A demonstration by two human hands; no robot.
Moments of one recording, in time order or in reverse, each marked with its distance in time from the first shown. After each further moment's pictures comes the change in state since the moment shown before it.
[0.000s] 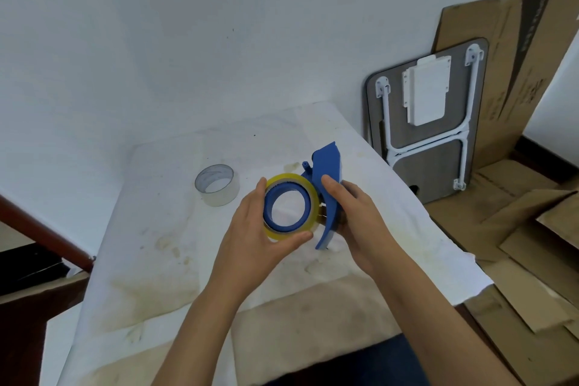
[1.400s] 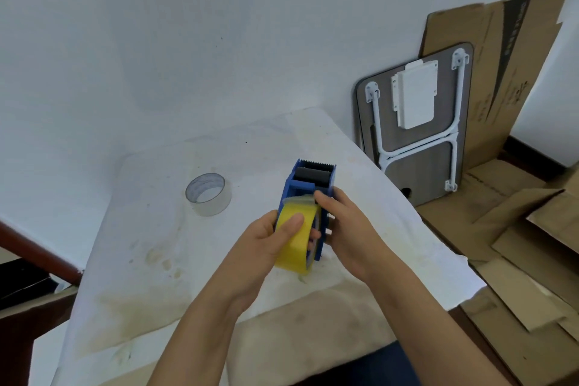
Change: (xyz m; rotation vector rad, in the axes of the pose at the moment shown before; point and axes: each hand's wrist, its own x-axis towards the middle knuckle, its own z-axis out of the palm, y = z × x) left_hand 0.002 0.026 -0.001 -0.736 -0.353 -0.239; right_hand -0.001 0.002 -0.004 0.104 -0.184 0.000
